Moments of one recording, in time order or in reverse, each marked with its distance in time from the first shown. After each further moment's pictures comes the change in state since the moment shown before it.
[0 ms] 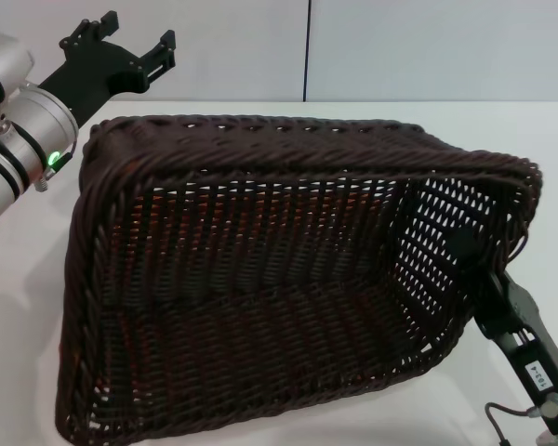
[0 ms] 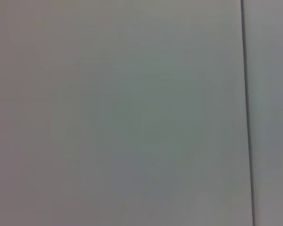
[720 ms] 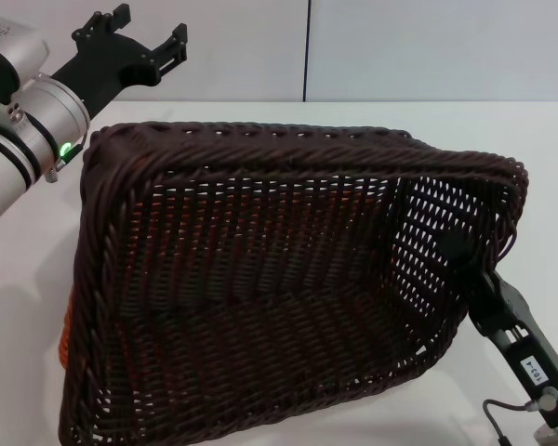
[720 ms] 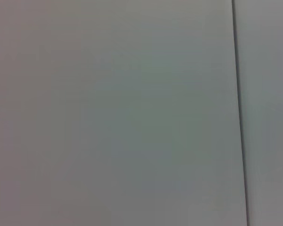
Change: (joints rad) left arm -0.032 -0.003 0.007 -0.006 0.000 -0.021 0.004; right arm 0.011 -0.002 -0.003 -0.057 -0.014 0.045 0.097
